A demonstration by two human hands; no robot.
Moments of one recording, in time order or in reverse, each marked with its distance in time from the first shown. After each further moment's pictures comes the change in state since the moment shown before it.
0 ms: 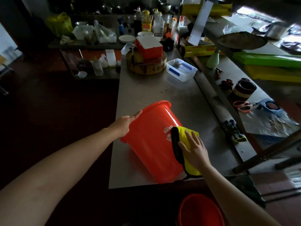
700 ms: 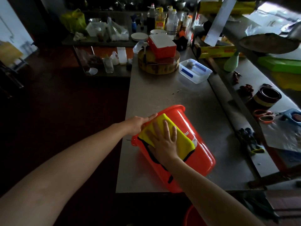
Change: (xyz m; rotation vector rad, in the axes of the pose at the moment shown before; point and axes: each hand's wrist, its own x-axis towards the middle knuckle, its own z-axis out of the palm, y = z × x) left_hand 0.040 -0.018 -0.016 -0.023 -0.174 0.111; right_hand 0.047 -0.141 0.087 -0.580 0.164 -0.596
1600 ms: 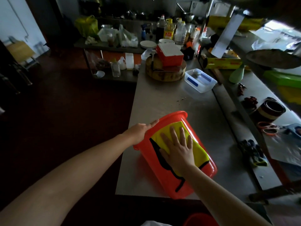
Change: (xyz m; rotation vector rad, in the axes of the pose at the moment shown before) left_hand -0.026 -0.004 0.029 -0.036 0.173 -0.017; right_hand -0.028 0.031 -0.035 0.101 -0.195 0.112
